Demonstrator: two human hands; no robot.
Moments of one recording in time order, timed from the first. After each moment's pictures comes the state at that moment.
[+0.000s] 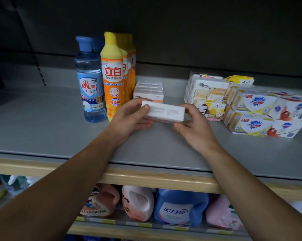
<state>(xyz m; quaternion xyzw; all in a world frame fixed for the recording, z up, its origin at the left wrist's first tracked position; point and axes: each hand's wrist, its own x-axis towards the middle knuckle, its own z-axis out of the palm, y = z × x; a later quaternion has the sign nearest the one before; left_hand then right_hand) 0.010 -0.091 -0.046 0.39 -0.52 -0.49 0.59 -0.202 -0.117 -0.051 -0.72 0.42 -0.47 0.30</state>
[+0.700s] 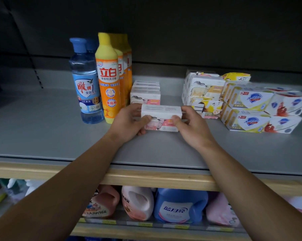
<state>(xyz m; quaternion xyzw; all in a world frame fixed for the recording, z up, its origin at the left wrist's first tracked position) 0.004 -0.094 -0.050 0.53 -0.62 -0.29 0.49 -0.205 -0.123 -0.056 -0.71 0.48 -0.44 0.27</state>
